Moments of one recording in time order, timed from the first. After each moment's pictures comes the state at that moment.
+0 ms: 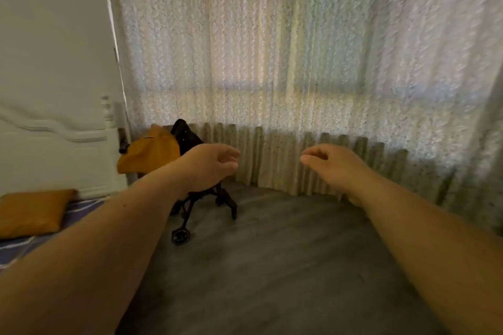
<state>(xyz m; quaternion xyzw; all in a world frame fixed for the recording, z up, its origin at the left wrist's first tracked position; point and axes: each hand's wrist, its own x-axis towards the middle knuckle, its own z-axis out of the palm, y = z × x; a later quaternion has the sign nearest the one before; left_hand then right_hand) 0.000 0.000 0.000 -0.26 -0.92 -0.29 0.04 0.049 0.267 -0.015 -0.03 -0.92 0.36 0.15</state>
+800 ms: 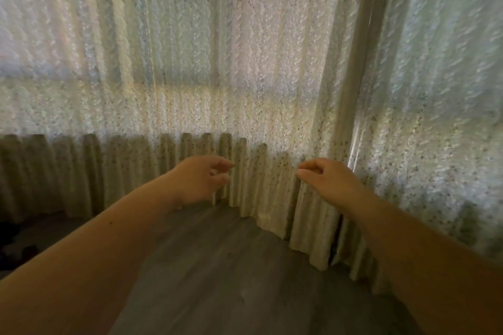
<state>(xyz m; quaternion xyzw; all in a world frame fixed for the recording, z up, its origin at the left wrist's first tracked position) -0.226 0.522 -0.040 -0.49 -0.81 -0.31 -0.07 -0.036 0.717 -0.047 -0.28 -0.86 0.33 0.25</state>
